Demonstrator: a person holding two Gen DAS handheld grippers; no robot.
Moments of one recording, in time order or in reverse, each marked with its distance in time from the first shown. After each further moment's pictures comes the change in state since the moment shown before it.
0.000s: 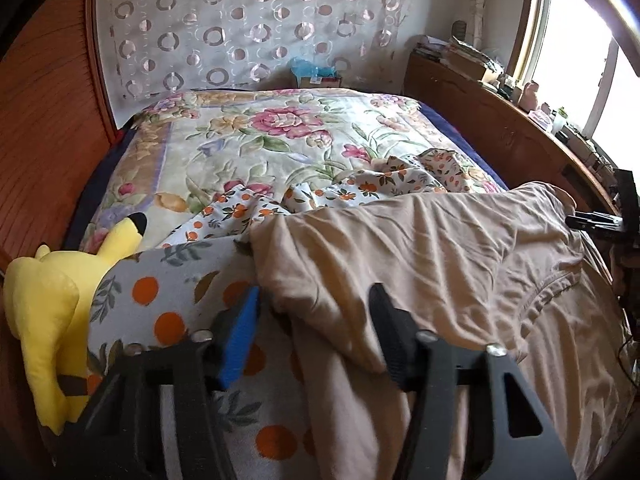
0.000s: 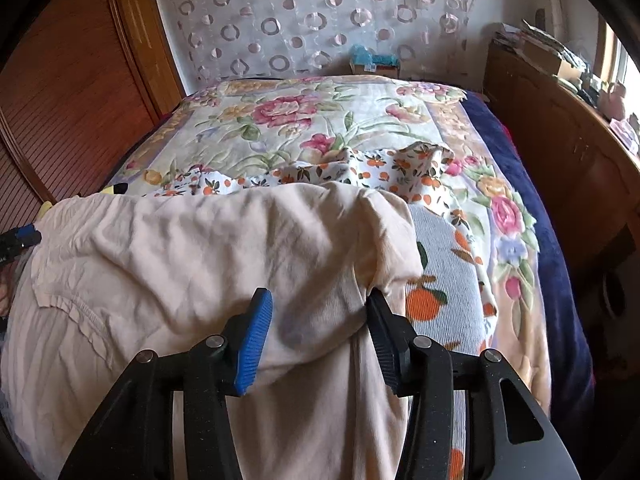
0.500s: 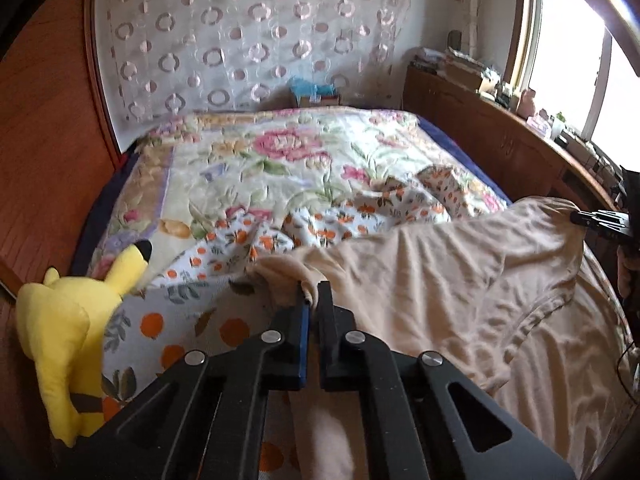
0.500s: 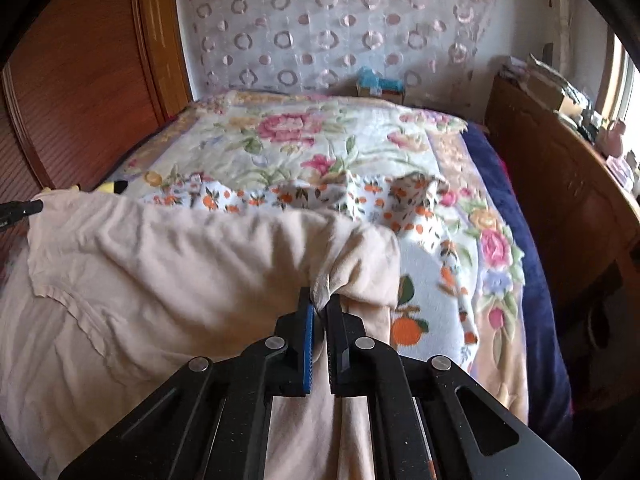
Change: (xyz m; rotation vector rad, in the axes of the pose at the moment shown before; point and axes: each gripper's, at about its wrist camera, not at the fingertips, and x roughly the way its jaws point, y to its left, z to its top) left arm -0.023 -0.014 0.019 0.024 -0.089 0.026; right arm -0.018 0.008 0.002 -0.087 -0.103 -0.031
